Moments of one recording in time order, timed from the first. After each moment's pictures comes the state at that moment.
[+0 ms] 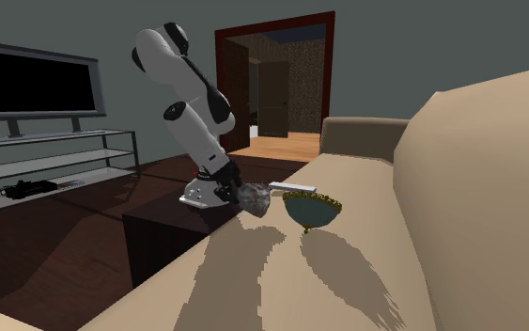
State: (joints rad) arm -0.10 -0.64 -1.15 -2.95 -0.10 2.26 -1.06
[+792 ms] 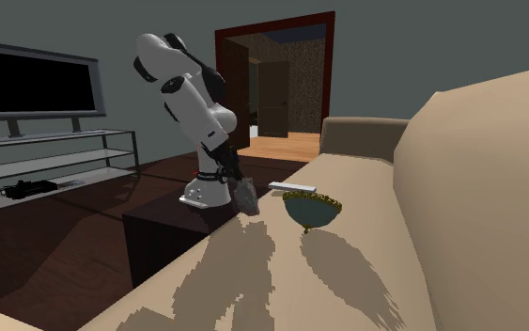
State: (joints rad) arm -0.24 -0.82 -0.95 -2.91 -0.11 2.03 -0.93
